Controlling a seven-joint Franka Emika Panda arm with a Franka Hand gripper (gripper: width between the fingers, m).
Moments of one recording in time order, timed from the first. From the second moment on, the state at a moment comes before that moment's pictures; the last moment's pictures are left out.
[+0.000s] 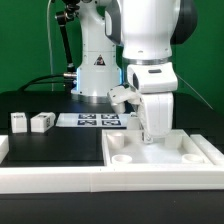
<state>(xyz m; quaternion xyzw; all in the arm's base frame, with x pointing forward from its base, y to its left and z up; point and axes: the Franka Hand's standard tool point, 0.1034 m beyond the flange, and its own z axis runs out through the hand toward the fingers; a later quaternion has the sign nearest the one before) 0.494 0.062 0.014 -0.70 -0.71 0.01 0.05</state>
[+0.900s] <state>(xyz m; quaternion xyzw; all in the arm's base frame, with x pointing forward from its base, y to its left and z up) 0.473 0.056 0.042 -0.76 -0.65 0.01 0.04</state>
